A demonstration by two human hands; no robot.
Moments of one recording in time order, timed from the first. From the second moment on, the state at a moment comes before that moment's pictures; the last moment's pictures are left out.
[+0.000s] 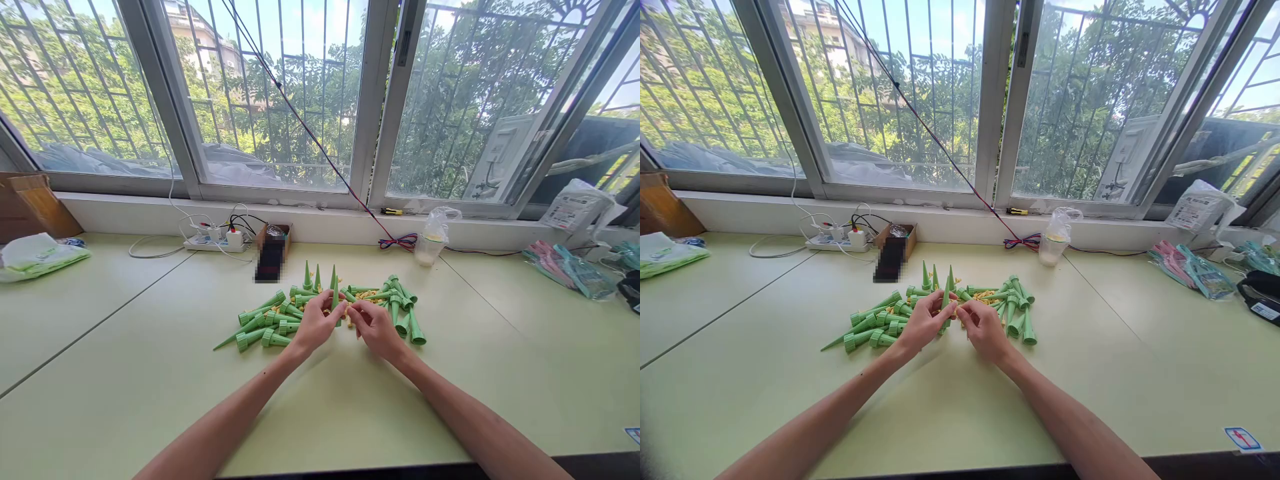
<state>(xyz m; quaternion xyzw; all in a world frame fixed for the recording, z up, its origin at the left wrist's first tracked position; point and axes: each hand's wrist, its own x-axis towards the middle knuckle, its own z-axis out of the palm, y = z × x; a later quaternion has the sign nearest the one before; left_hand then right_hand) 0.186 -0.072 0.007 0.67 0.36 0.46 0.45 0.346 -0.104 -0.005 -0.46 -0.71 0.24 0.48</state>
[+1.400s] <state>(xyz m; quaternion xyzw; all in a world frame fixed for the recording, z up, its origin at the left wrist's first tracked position) 0.188 -0.075 0.012 0.65 0.36 0.46 0.48 0.346 -0.106 -0.006 -0.43 -0.72 0.28 0.47</state>
